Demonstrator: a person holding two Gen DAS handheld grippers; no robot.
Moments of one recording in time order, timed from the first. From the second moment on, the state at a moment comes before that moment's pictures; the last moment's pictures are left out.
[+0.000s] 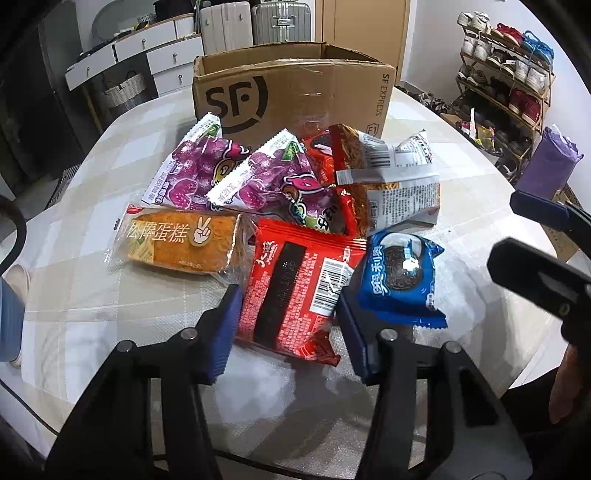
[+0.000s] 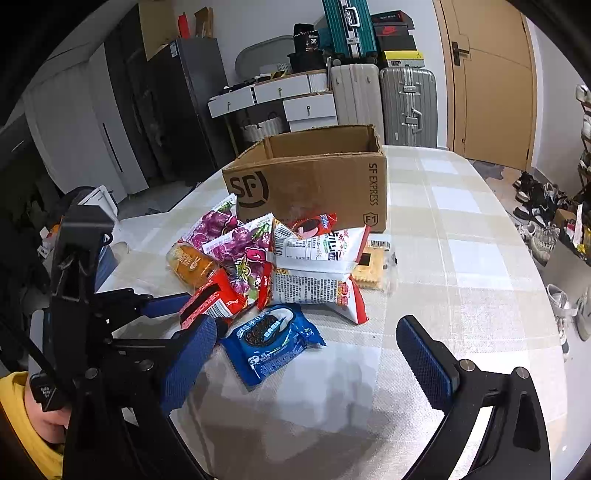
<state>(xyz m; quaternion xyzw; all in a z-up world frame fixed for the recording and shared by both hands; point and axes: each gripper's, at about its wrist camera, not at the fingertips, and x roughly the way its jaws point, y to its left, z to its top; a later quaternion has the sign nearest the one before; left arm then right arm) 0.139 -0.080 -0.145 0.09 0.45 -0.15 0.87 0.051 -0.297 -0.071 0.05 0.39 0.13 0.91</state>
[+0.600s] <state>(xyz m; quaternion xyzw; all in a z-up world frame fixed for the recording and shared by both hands) 0.095 -0.042 -0.126 0.03 0.45 -0.18 0.88 0.070 -0.284 -0.093 0.04 0.43 0.13 0.89</state>
